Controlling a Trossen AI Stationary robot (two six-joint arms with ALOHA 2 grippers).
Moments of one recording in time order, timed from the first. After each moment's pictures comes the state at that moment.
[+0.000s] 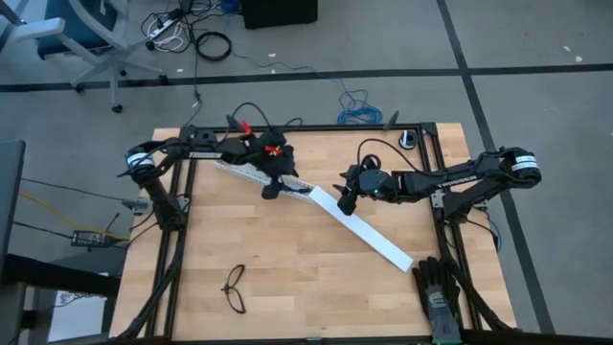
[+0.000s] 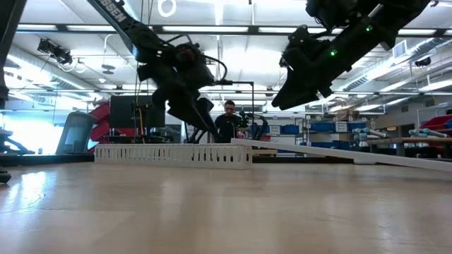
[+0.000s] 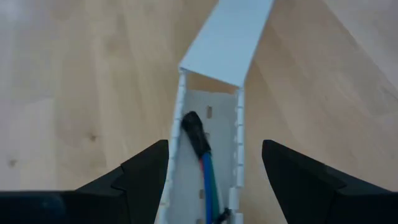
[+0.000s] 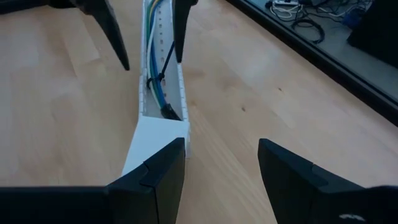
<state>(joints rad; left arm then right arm) 0.47 1.70 1.01 -0.22 0.50 0.60 -0.03 1.34 0.66 0.12 0.44 0.27</state>
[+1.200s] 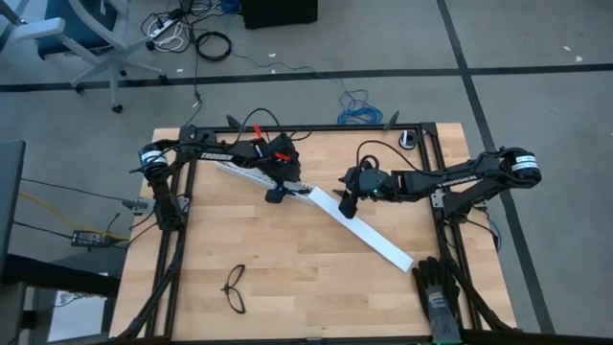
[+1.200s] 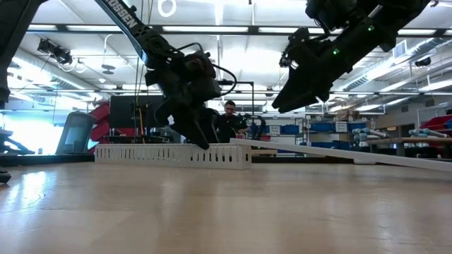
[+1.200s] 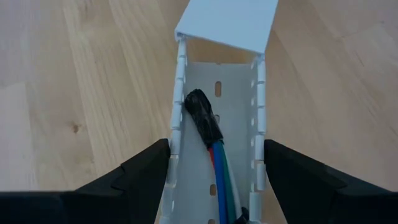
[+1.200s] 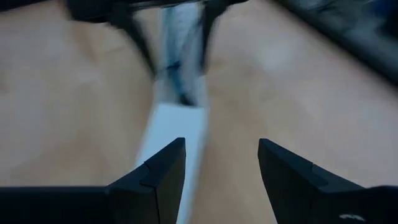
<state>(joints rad) 0.43 1.81 1.07 -0.28 0.38 0.67 -0.03 1.34 0.66 0.10 0.33 0.29</state>
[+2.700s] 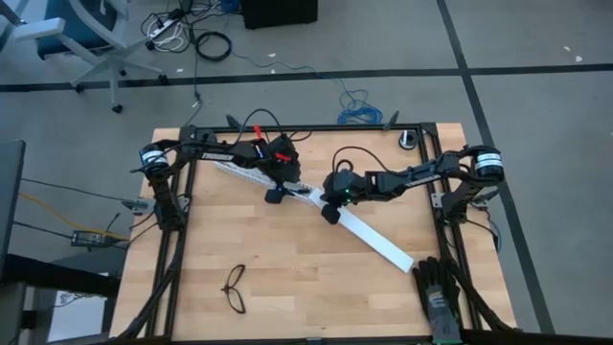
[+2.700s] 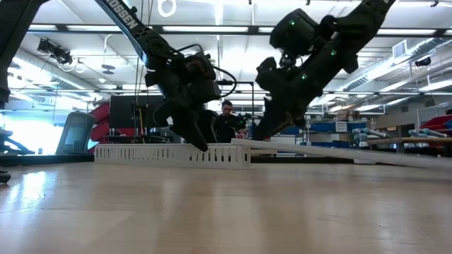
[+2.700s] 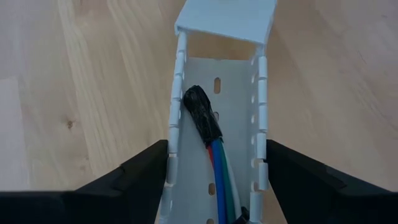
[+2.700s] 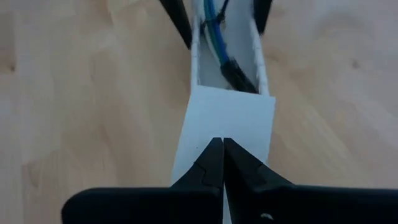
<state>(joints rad) 0.42 1.81 1.07 -0.28 0.39 0.67 -0.09 1.65 0.83 0.12 0.12 0.36</state>
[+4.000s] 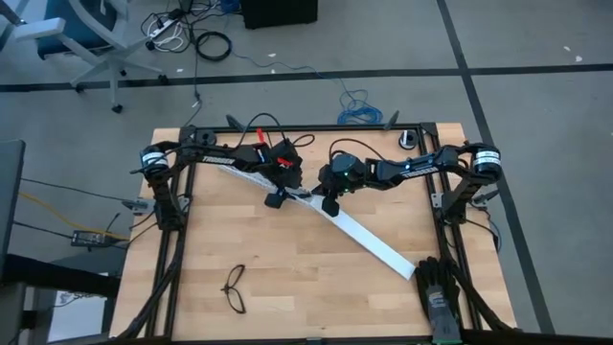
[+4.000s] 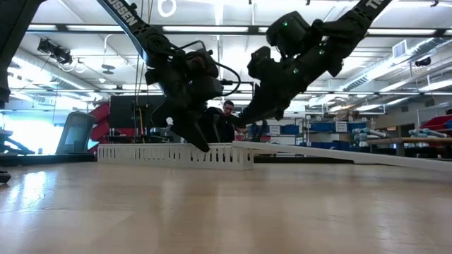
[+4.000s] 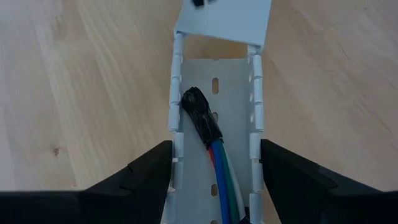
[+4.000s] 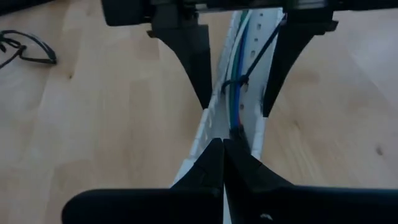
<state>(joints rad) 0.38 1.81 1.07 -0.27 0.36 0.73 -0.20 1.67 0.87 0.21 -0.13 0.13</state>
